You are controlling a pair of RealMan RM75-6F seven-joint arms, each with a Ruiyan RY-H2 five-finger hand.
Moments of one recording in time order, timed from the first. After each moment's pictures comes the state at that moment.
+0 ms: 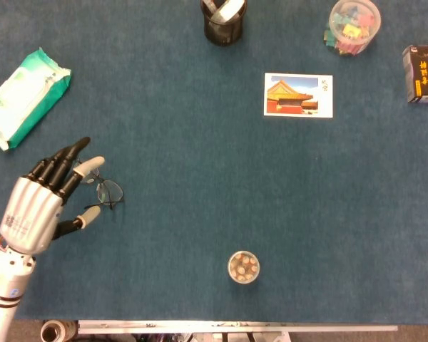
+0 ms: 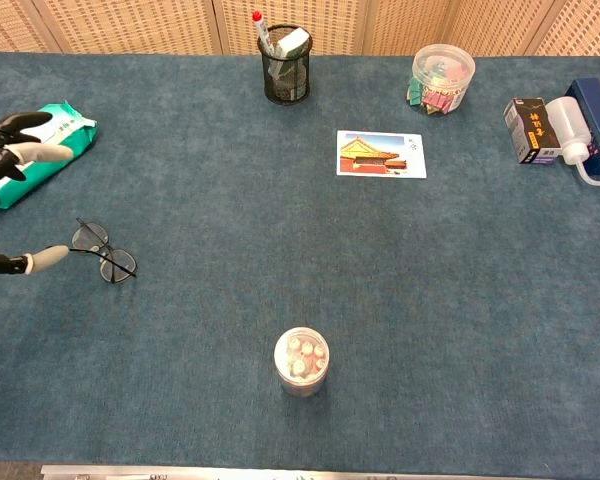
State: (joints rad) left arm -0.19 -1.57 0.06 -1.16 1.84 1.74 -0.11; right arm -0.02 -1.06 0.09 -1.62 -1.54 1.64 0.12
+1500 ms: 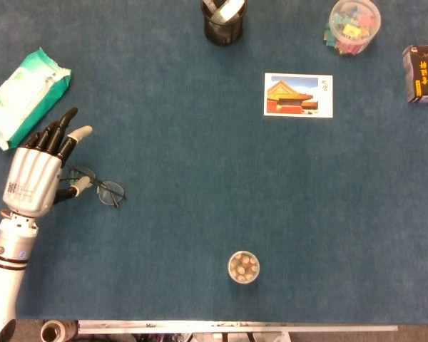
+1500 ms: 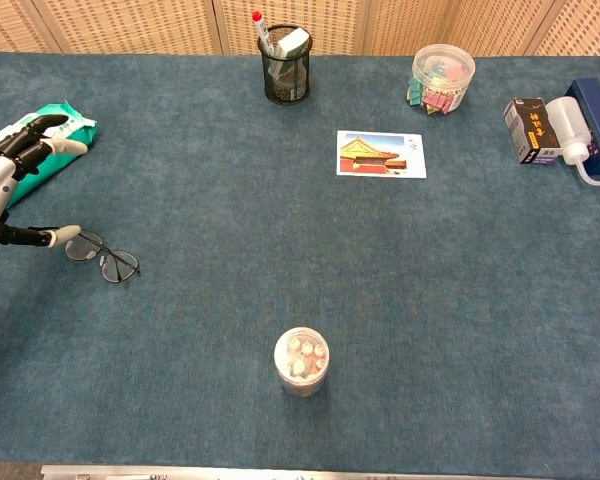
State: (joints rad) left arm -0.26 -1.67 -0.02 -0.97 1.65 1.55 -0.12; right arm -0.02 -1.06 0.09 -1.62 -1.54 1.64 0.11
